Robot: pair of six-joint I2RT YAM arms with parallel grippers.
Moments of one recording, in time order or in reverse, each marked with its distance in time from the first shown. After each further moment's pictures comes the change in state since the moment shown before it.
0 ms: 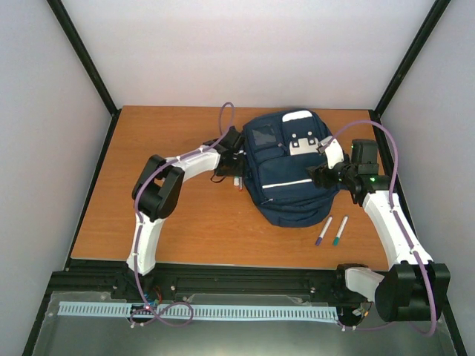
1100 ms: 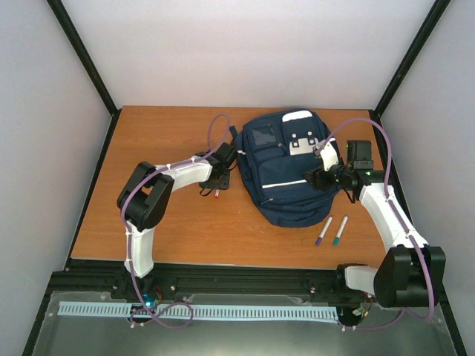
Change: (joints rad) left arm -0.015 -0.170 -0.263 -0.043 -0.256 -0.035; right arm -0.001 0.092 0.012 -0.053 -0.075 -0.019
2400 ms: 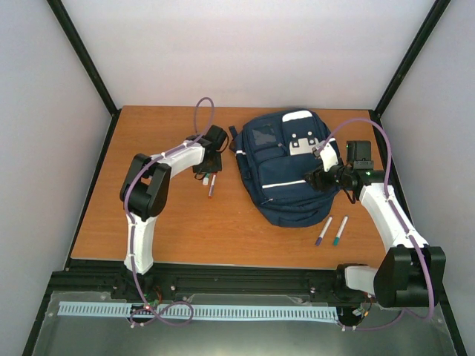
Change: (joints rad) left arm 0.141 0.104 0.213 -0.092 0.035 -0.039; right arm 0.000 0.000 0.000 -0.014 -0.006 -0.008
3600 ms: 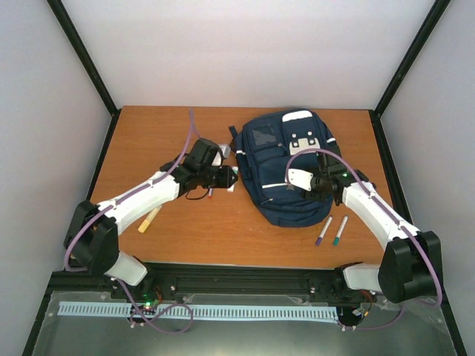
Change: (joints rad) left arm -0.166 -0.586 -0.430 0.250 0.444 0.004; right arm 0.226 0.051 -0.019 -0.072 0.356 -0.723
